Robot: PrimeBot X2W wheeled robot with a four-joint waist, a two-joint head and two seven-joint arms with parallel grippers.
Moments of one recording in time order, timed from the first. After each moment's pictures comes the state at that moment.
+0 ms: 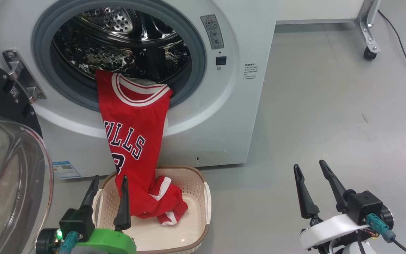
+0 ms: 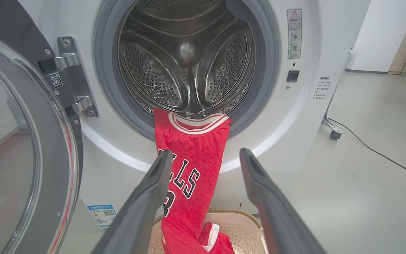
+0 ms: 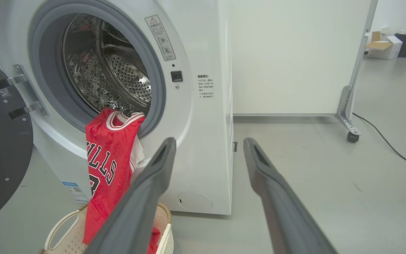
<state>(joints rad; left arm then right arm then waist) -0.01 0.05 -0.24 0.19 -0.34 0.10 -0.25 0.04 -0.04 0.20 0.15 0.26 0.03 -0.26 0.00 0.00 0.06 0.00</state>
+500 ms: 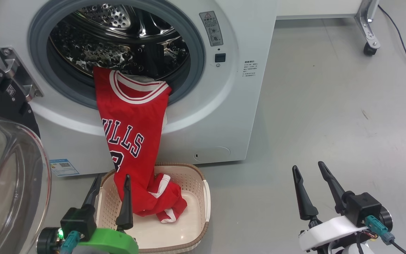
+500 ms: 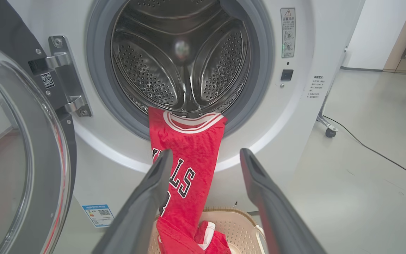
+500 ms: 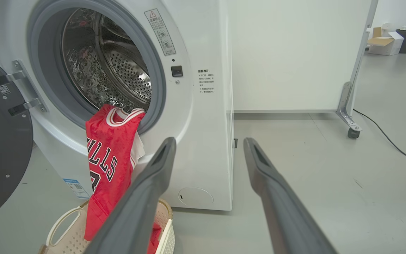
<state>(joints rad) 0.01 0.05 -0.25 0.13 -0.33 0.10 -0.22 0.05 -0.04 0.21 0.14 0.26 0.02 -0.26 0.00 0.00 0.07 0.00</state>
